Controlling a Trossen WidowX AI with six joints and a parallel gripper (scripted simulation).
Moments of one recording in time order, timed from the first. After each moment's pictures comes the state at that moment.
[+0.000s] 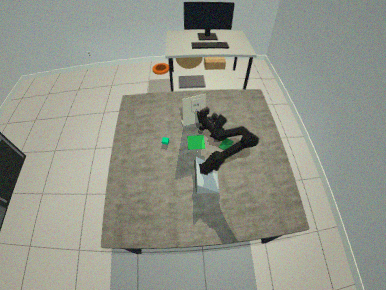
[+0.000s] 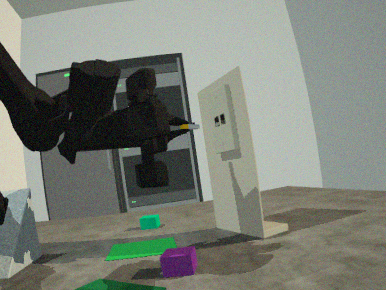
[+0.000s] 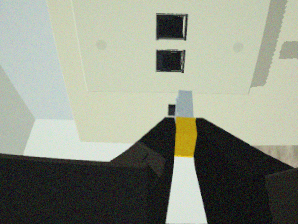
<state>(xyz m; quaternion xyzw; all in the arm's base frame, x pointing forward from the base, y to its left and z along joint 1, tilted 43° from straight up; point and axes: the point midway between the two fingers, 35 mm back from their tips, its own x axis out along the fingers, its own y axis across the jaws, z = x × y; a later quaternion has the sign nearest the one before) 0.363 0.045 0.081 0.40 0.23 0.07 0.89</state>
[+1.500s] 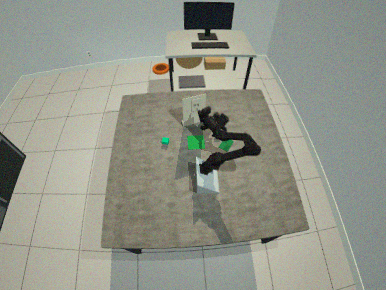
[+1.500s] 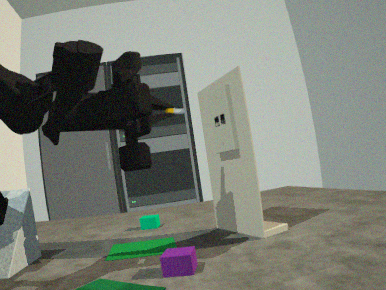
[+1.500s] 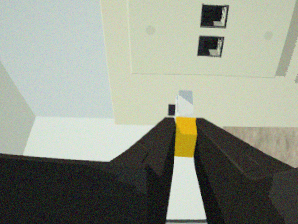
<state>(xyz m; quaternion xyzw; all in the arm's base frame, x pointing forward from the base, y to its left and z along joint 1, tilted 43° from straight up) 0.342 0.062 0.107 0.40 0.23 0.07 0.89</state>
